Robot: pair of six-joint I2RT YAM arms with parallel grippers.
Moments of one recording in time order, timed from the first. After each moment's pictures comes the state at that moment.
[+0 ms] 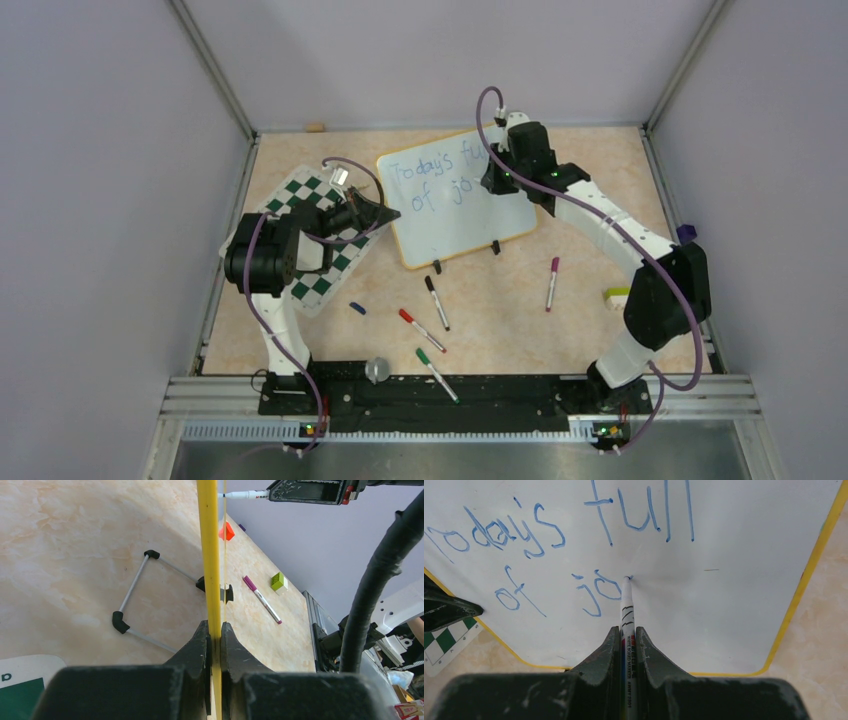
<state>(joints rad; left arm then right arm) -0.04 2.02 0.74 1.50 1.11 -0.89 0.47 1.64 1.40 -0.37 0.00 0.27</state>
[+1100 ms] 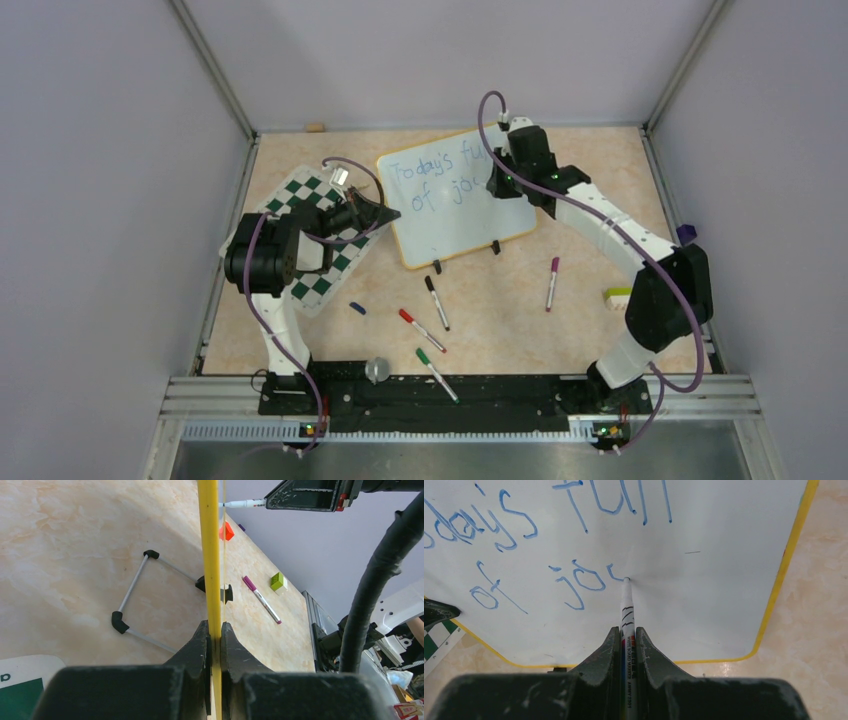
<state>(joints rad) -0.04 2.02 0.74 1.50 1.11 -0.89 0.47 1.62 1.37 -0.39 0.06 0.28</state>
